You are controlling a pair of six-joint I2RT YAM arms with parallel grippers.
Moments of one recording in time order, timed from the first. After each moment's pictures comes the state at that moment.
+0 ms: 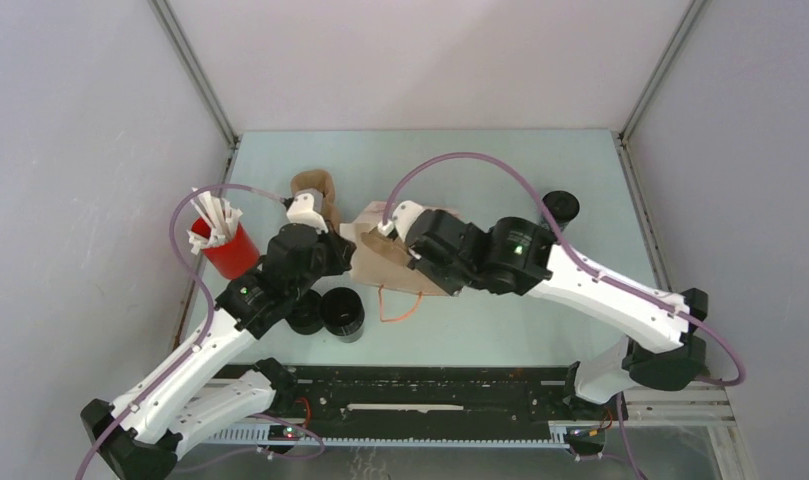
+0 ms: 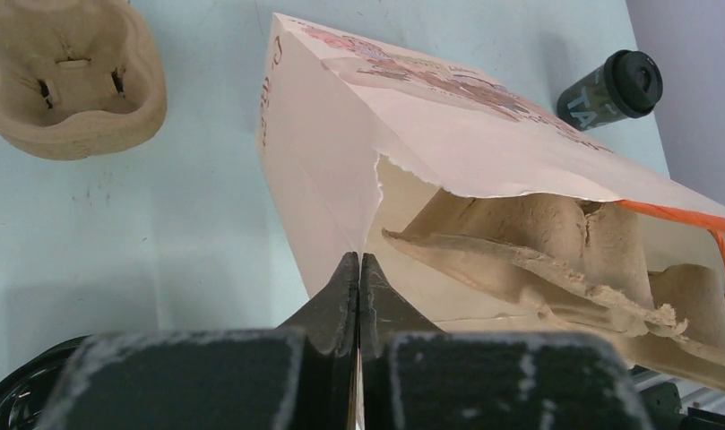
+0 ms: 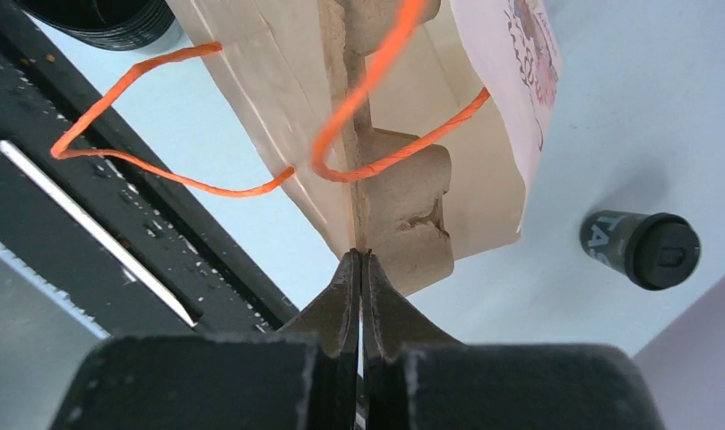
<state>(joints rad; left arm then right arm) -0.65 0.81 0.81 -0.45 -0.26 -0.60 1.22 1.51 1.76 -1.21 0.41 0.07</state>
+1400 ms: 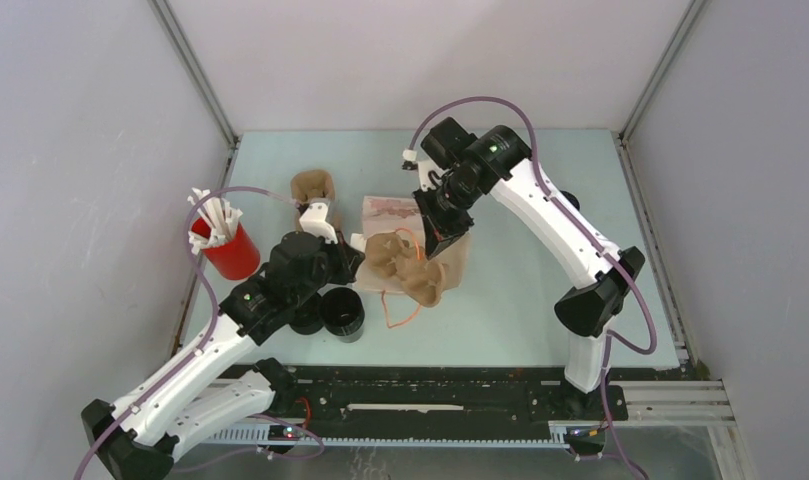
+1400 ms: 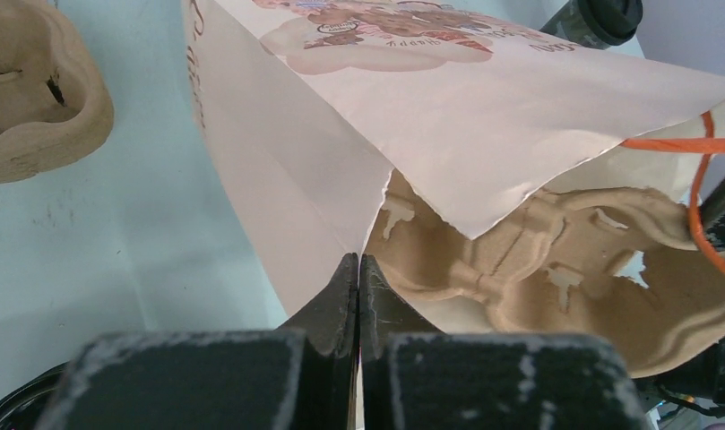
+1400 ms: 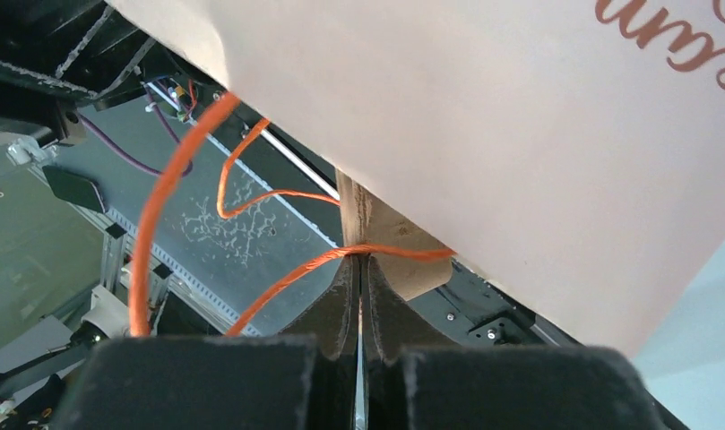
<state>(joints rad) -0.68 0.79 0.76 -0.40 -0.15 -0.50 0.75 1.88 2.20 -1.53 -0.37 0.27</state>
